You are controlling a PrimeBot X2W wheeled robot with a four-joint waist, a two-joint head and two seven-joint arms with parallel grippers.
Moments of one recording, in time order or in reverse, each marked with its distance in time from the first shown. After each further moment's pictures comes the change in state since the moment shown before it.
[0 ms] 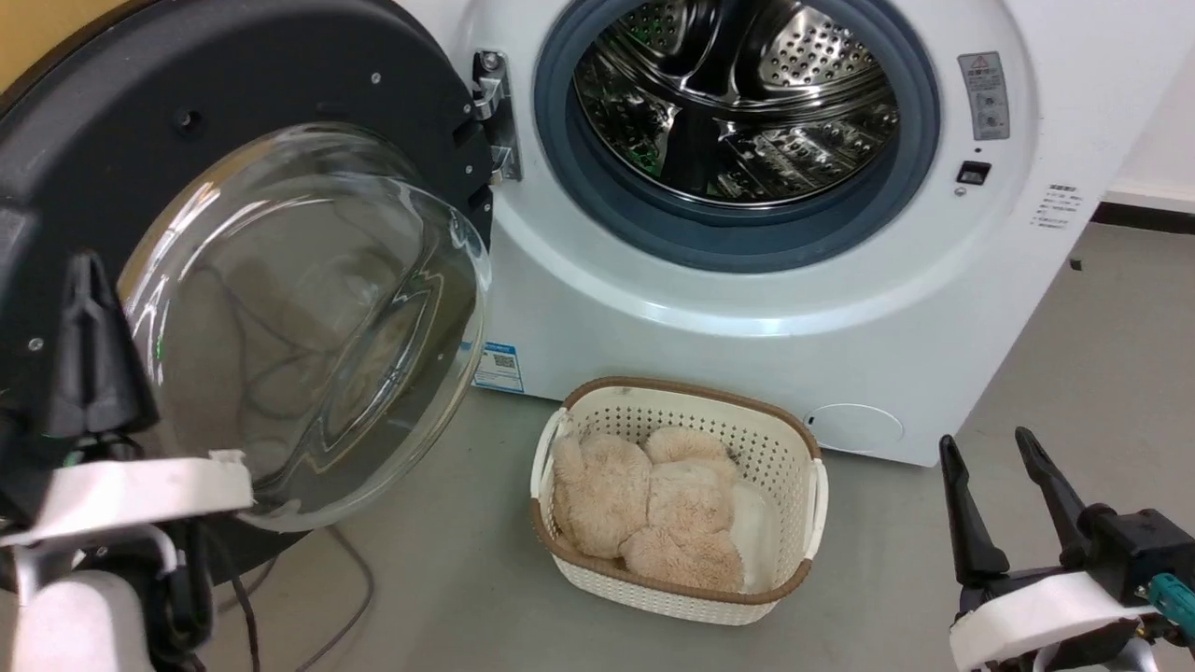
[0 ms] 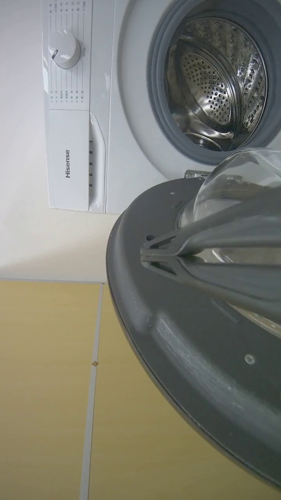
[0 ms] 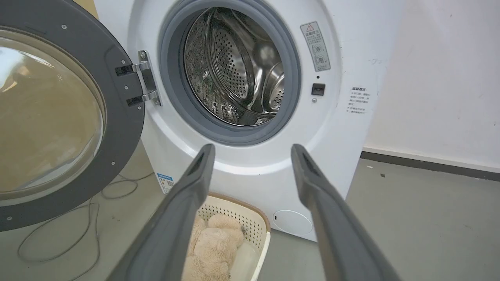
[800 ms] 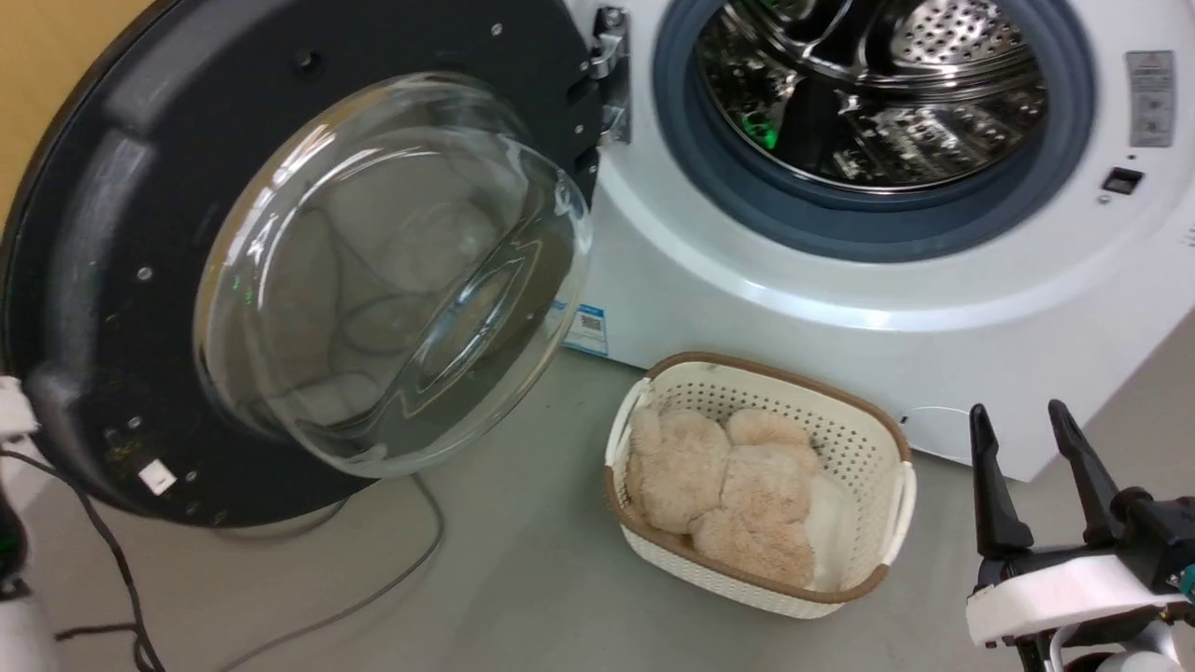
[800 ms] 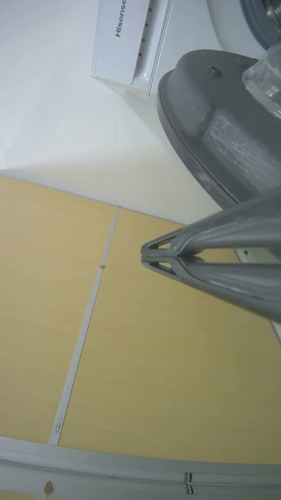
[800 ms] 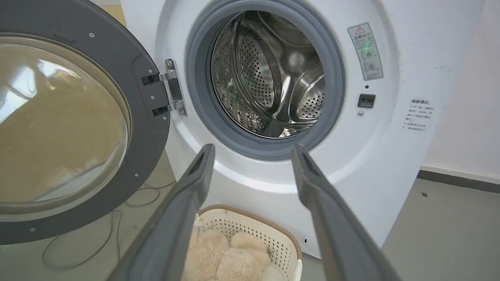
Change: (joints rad) left arm -0.188 0.131 0.239 0.231 -0.237 -0.057 -0.026; right arm -0.032 0.000 -0.029 0.003 0.016 0.000 -0.052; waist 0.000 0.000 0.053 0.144
